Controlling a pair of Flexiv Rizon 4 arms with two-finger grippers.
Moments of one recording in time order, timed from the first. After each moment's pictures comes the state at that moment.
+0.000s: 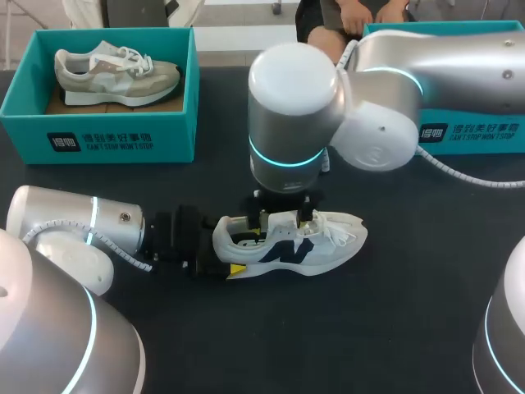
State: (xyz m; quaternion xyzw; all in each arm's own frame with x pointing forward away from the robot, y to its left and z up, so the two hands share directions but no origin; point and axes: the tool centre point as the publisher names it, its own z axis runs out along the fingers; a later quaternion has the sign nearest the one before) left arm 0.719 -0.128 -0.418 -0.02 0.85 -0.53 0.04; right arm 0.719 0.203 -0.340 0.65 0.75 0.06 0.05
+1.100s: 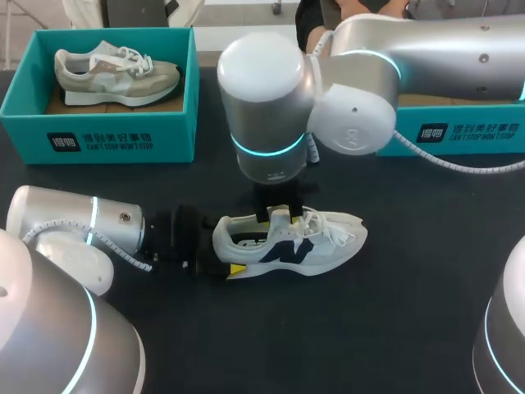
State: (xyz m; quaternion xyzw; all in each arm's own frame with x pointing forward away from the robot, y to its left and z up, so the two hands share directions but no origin) left arm 0.719 -0.128 -0.418 -0.02 0.85 -0.53 0.04; right arm 0.728 0.200 -0.338 0.67 0.74 0.02 0.08
